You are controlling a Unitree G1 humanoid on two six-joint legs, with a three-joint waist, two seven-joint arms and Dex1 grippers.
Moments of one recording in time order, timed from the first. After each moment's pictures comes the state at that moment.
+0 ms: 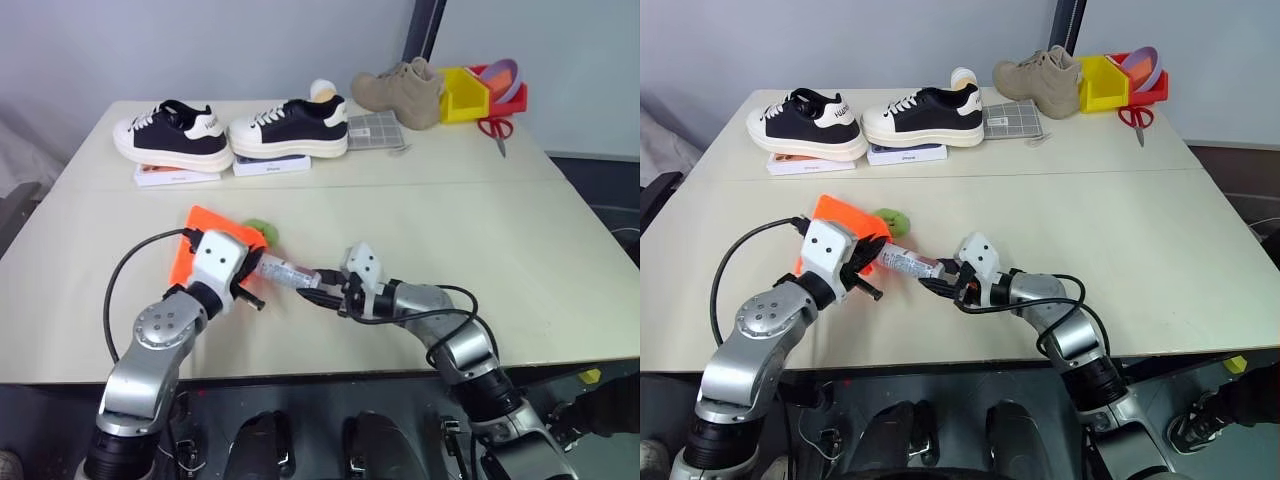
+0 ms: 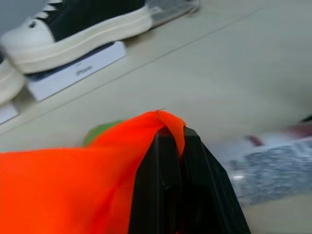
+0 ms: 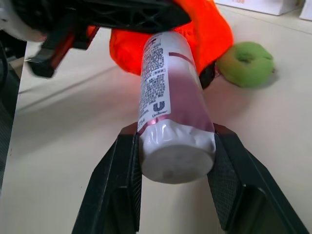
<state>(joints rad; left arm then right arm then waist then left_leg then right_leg) -0.10 0.39 0.00 -0.55 -0.16 0.58 -0.43 -0.38 -0.28 0.29 -0.04 0.27 0.36 0.81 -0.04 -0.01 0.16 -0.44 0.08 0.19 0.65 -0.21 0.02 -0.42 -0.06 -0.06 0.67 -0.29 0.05</state>
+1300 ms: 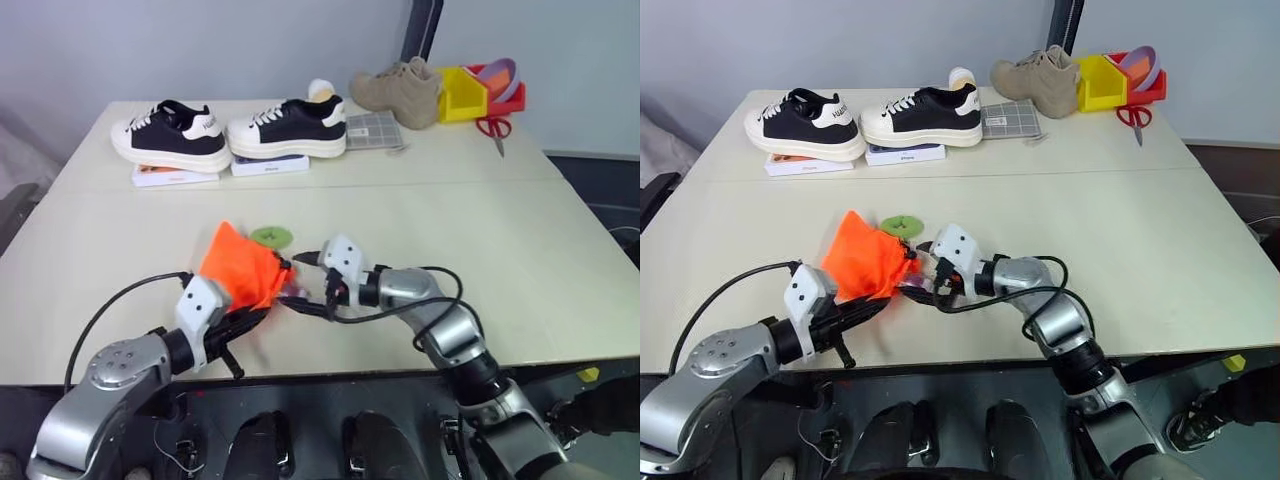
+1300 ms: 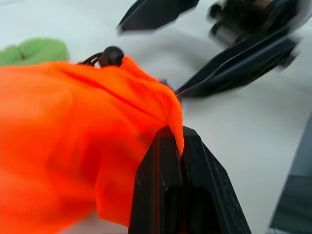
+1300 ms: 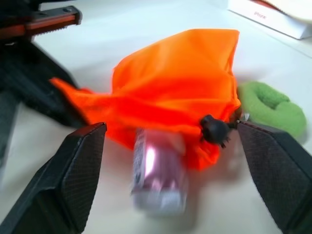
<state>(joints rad) 0.17 0.62 0.12 -0.65 -0.50 0.65 -0.68 -0.45 -0.34 0.32 -0.14 0.20 0.44 0.88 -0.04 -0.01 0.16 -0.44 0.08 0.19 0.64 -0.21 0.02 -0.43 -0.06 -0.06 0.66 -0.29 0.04</state>
